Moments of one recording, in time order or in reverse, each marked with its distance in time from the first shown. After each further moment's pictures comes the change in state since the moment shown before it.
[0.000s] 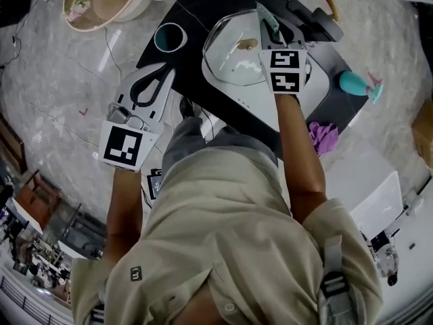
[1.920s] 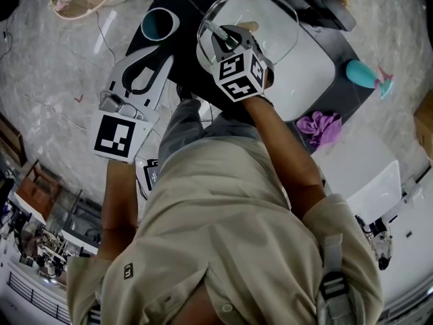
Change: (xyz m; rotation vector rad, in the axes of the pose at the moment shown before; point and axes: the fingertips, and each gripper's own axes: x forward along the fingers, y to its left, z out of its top) left arm 0.033 0.006 -0.023 -0.021 0.059 -0.039; right arm 0.032 0.146 -0.061 -0.121 0.132 0.314
